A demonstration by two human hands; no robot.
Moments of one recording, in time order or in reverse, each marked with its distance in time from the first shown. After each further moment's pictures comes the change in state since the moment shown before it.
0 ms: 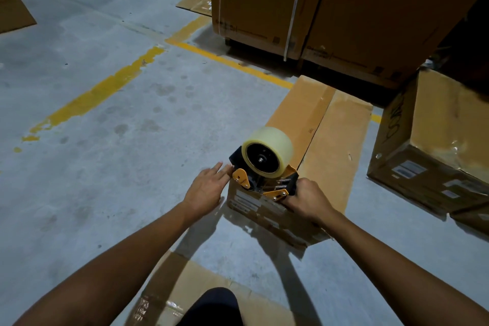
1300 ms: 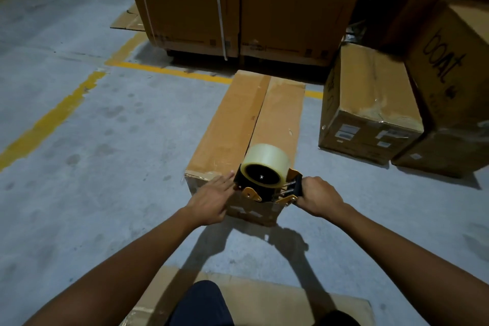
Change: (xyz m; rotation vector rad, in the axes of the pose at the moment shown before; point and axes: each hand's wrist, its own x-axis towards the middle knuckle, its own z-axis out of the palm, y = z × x) left_hand 0.015 0.108 0.005 0.069 -0.073 0.428; right_hand -0.082 0.126 -0.035 -0.207 0.108 0.092
